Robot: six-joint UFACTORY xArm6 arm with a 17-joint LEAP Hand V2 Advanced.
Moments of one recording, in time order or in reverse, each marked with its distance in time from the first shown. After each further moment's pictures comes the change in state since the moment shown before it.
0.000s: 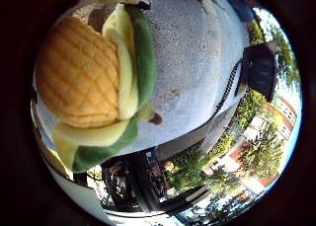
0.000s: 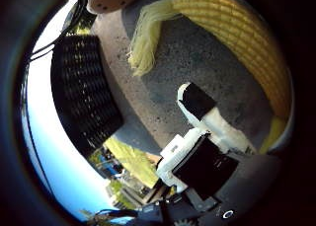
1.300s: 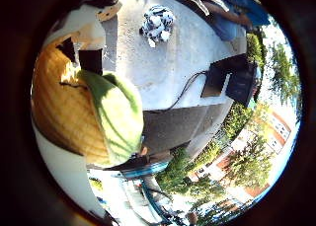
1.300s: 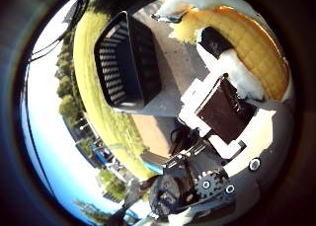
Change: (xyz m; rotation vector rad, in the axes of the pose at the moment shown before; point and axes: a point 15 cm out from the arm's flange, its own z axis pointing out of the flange) arm -0.094 0.105 -0.246 0.020 0.078 -0.252
